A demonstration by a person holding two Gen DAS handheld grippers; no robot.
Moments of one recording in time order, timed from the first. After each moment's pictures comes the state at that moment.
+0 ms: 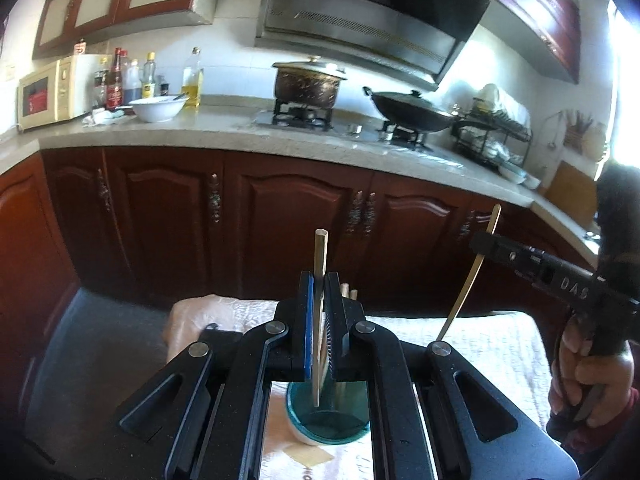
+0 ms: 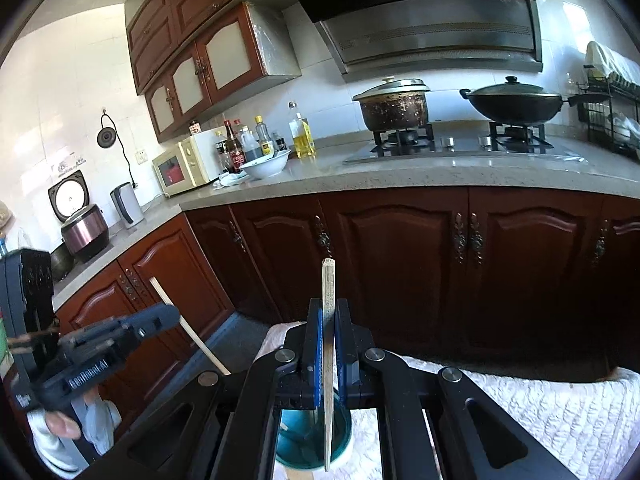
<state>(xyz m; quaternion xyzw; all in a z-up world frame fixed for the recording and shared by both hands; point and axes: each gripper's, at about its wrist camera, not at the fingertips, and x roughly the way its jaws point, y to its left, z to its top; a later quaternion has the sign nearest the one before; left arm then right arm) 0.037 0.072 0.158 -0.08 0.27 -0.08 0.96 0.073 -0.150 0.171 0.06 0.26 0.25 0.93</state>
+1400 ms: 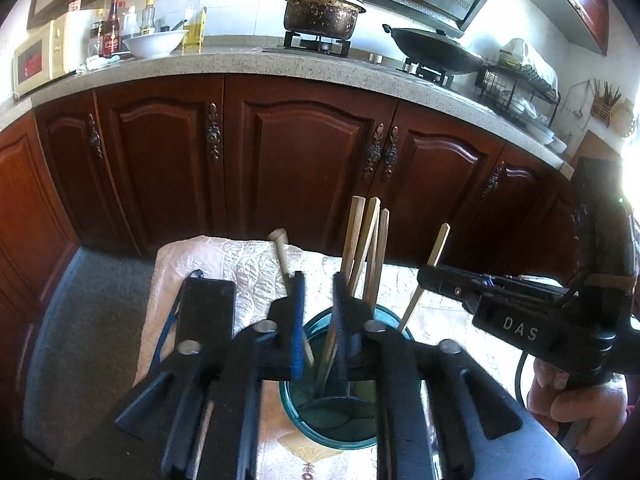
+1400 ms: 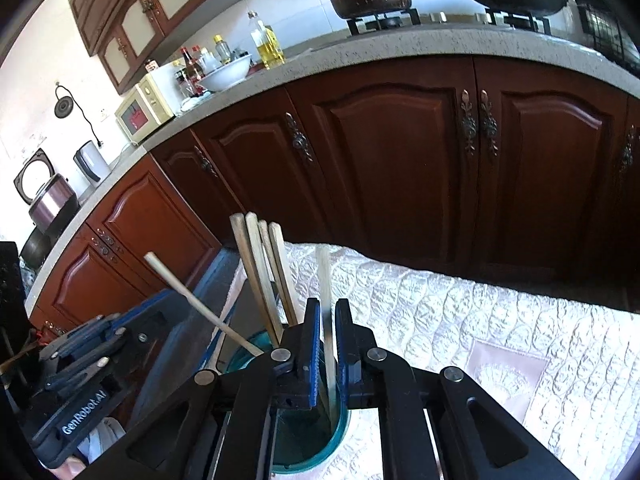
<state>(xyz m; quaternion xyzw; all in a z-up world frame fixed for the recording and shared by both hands) 0.076 0.046 0.072 -0.07 0.35 -0.07 0.93 0.138 -0.124 0.047 0.07 0.41 0.23 0.88</state>
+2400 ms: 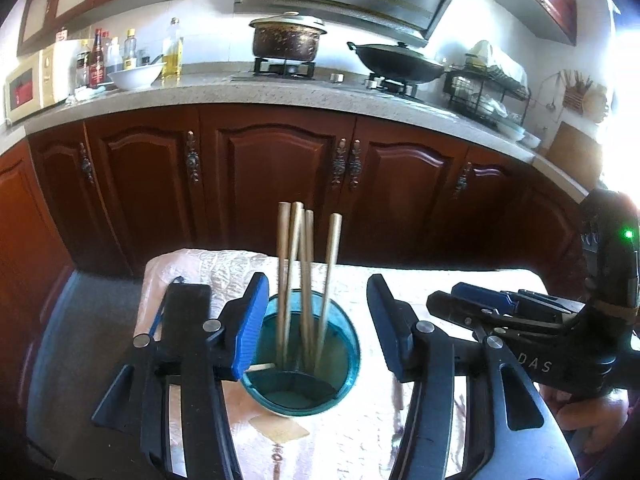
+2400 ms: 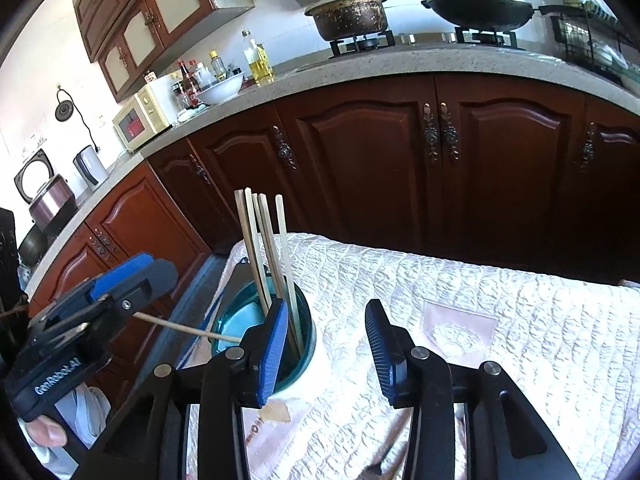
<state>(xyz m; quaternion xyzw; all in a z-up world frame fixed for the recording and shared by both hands) 0.023 0.004 0.102 -0.05 0.31 -0.10 0.94 0.059 -0.173 0.068 0.07 0.38 0.20 0.90</state>
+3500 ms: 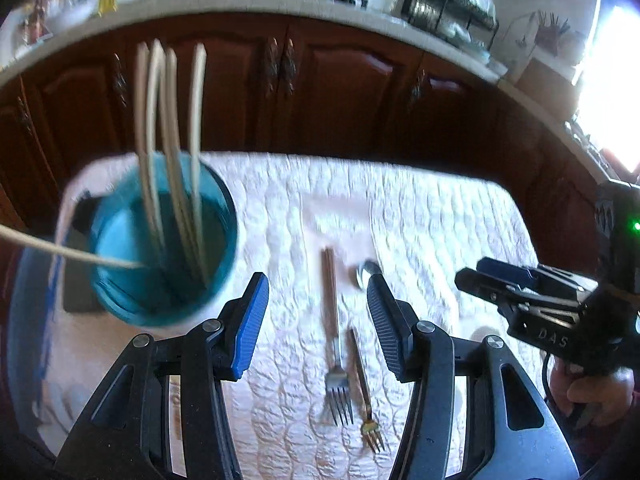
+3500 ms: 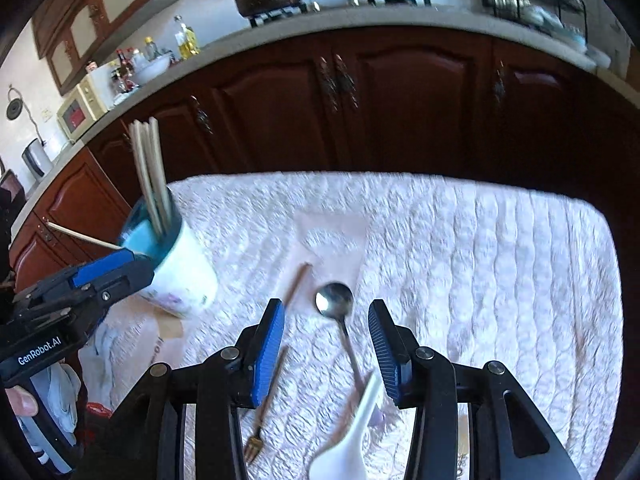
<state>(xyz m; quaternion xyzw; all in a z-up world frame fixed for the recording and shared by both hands) 0.014 -0.076 0.011 -0.03 0.43 -0.18 0.88 0.007 -0.277 -0.004 0.06 0.44 0.10 0.89</state>
